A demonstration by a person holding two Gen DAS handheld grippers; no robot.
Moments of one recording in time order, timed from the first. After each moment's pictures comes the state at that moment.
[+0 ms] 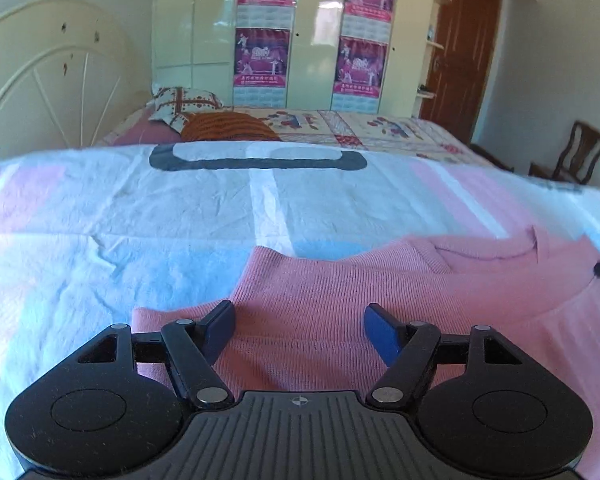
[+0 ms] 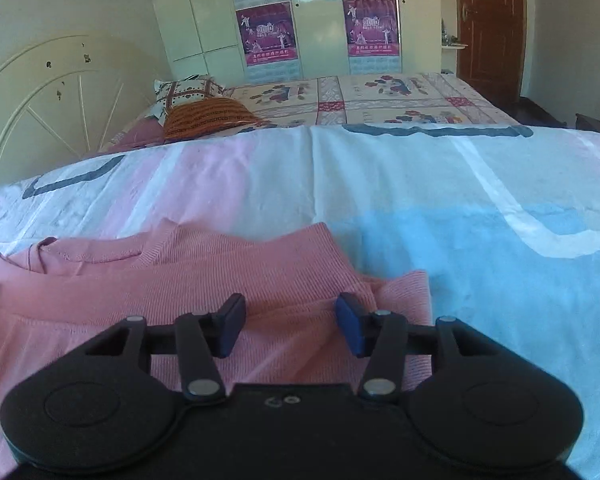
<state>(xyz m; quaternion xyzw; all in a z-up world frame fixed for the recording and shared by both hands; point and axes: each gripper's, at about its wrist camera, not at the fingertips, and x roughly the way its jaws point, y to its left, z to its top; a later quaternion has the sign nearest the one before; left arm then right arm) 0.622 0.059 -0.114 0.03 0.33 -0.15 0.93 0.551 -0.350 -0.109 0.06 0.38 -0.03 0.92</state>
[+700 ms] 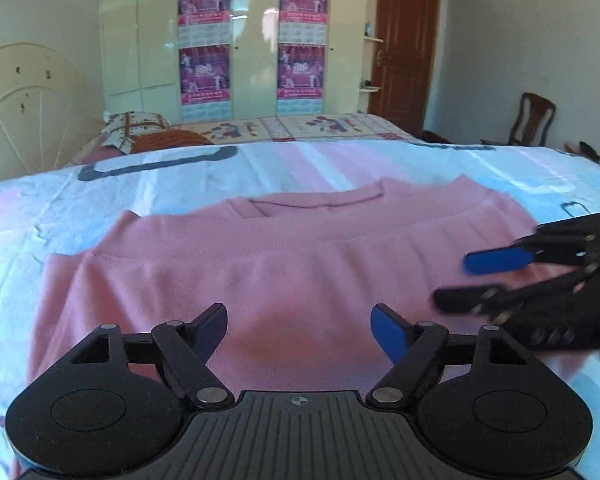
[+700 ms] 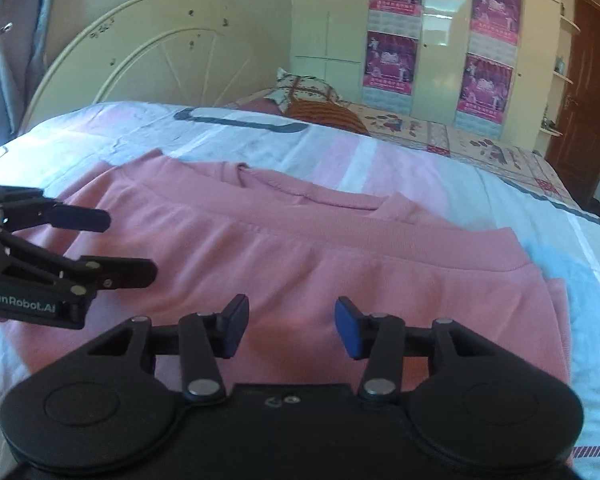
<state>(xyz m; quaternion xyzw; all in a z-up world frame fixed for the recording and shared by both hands) 0.478 -0.022 -0.087 0.06 0.31 -0.22 0.92 0.470 -0.196 -0.103 -0.08 0.35 0.11 0.93</state>
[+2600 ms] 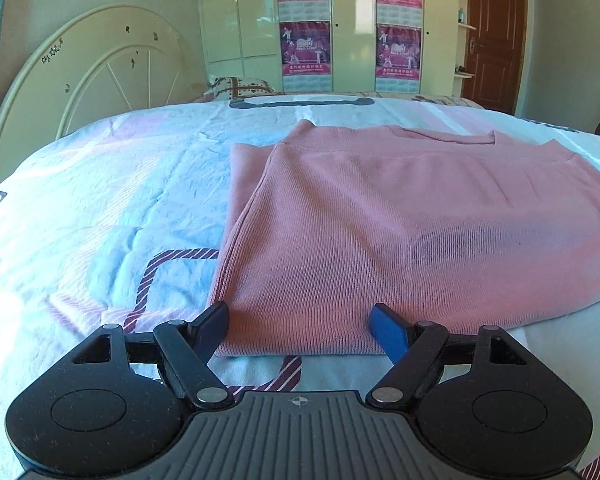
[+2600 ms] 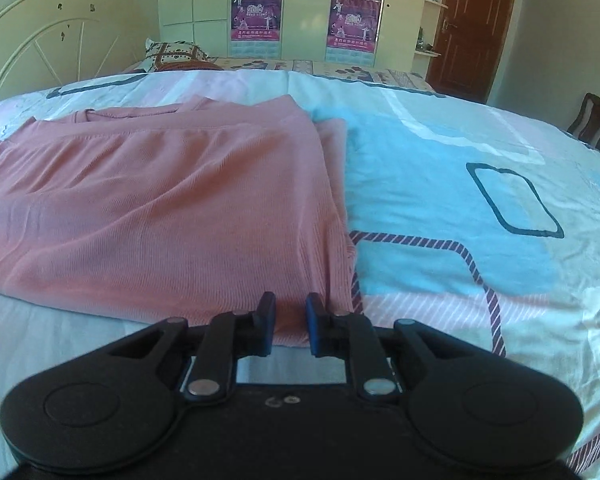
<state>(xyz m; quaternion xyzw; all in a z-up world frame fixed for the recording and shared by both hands) 0.413 0.095 -0.110 0.06 0.35 -0.07 0.93 0.373 -0.307 -0.117 -0.02 0.40 -0.09 0.91</state>
